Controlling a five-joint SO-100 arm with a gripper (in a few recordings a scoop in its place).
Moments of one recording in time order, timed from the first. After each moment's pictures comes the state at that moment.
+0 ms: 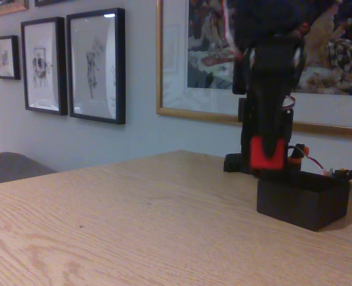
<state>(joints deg) 40.3 113.7 121.7 73.1 -9.7</state>
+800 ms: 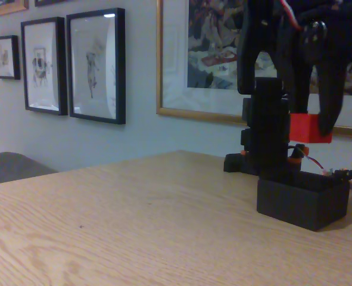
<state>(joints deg) 52.5 110.1 109.9 91.3 14.4</state>
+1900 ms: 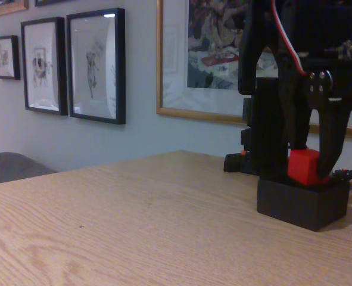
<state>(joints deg) 52.7 99.7 113.0 85.5 14.4</state>
